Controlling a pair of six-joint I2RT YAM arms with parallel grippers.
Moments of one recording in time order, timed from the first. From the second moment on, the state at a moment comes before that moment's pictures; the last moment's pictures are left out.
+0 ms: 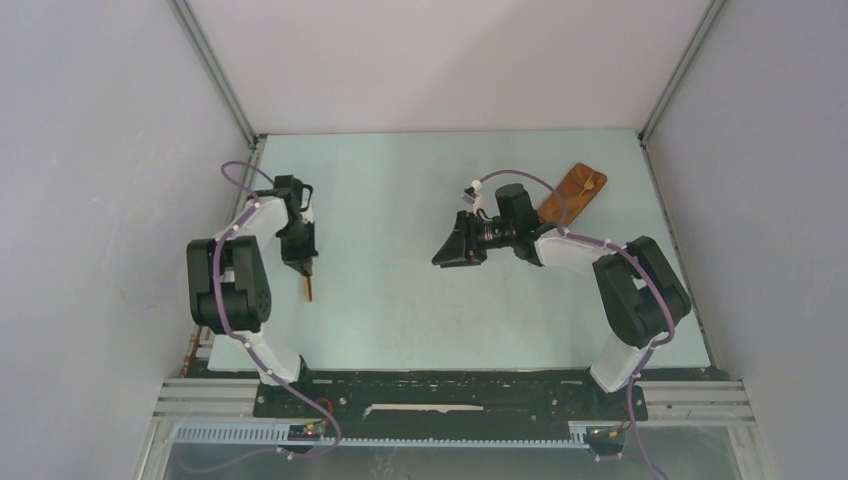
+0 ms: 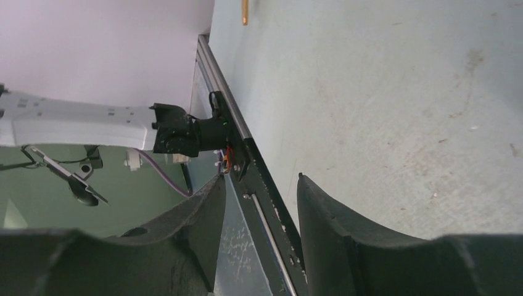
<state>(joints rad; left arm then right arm) 0.10 1.76 1.19 -0.89 -0.04 -0.07 0.49 1.70 0.96 0.17 -0.92 0.75</state>
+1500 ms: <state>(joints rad) -0.76 1.51 1.09 -0.42 0.36 -0.53 0.25 1.76 0.58 1.13 -1.05 1.22</state>
